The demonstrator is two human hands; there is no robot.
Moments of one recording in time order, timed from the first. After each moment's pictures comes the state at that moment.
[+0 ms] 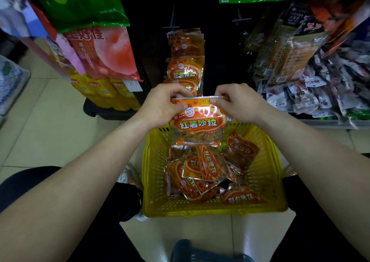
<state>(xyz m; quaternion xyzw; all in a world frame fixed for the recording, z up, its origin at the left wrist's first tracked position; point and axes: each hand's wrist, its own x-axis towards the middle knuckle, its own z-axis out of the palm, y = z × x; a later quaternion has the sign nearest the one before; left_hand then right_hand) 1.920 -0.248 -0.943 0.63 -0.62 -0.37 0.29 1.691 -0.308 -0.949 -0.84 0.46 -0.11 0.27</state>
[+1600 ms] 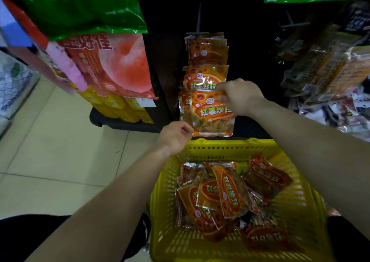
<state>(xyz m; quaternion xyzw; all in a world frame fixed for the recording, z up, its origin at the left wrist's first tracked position) 1.966 -0.299 -1.082 0.75 -0.52 -0.37 0.18 1.781 -0.425 -1.017 -0.85 0.51 0.03 0.11</state>
